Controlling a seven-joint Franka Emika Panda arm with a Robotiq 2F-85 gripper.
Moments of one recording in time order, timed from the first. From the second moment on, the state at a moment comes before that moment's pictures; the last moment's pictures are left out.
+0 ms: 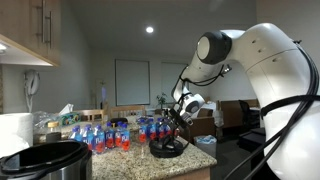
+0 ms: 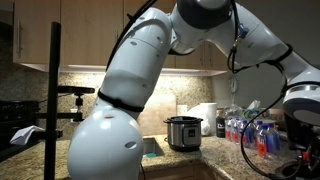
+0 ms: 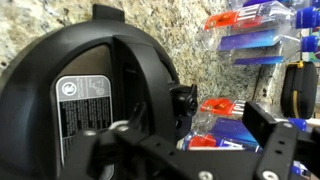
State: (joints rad) arm -0.29 0.38 -0.23 -1.96 1.29 2.30 -0.19
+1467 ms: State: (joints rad) arm -0.31 0.45 -0.23 -1.94 1.44 2.28 -0.31
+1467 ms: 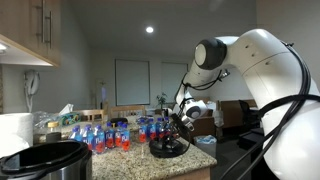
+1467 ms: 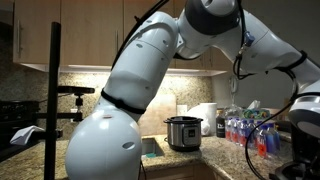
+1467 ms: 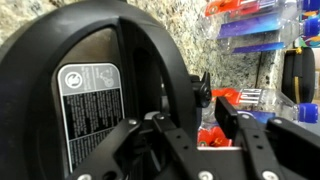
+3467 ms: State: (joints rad) arm -0.24 0.05 -0.23 -2.23 1.44 2.22 -0.54
